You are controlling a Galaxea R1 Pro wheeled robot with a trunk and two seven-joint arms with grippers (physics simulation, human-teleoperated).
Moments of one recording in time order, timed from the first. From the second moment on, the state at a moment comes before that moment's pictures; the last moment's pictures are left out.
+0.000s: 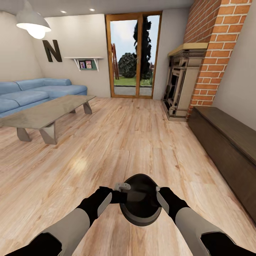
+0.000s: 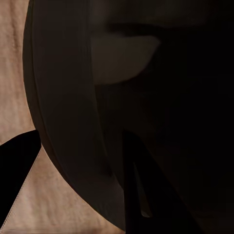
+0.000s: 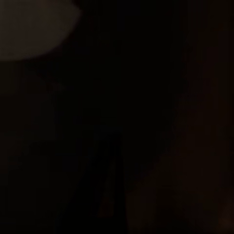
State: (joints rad) left arm -0.79 -0.17 -0.39 -0.42 0.35 0.51 -0.14; right arm -0.80 0.11 0.08 -0.33 -0.17 0.60 -0.18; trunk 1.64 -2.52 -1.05
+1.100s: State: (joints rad) left arm -0.79 -0.17 -0.39 -0.42 0.34 0.51 -0.14; right arm -0.80 0.11 0.08 -0.34 -0.17 0.60 -0.17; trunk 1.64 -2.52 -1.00
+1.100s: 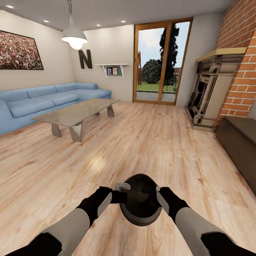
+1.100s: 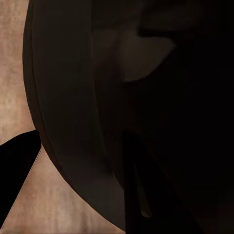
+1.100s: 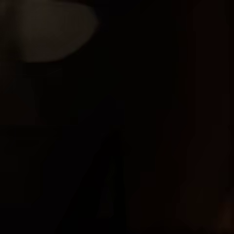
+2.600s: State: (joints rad) left arm -0.79 -0.17 -0.39 -0.42 0.34 0.51 -0.14; right arm -0.80 0.11 0.08 -0.34 -0.17 0.60 -0.17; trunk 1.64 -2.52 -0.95
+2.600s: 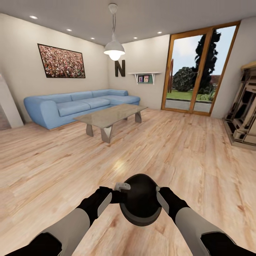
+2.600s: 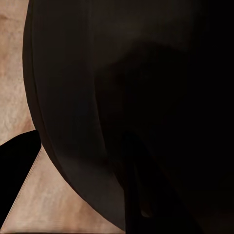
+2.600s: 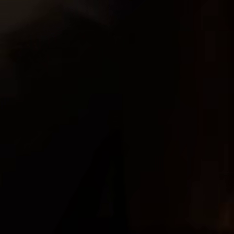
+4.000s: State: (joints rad) left arm -0.79 -0.17 -0.39 -0.42 0.34 0.51 -0.14; right arm -0.80 0.11 0.08 -0.34 -0.17 0.60 -0.18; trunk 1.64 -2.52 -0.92
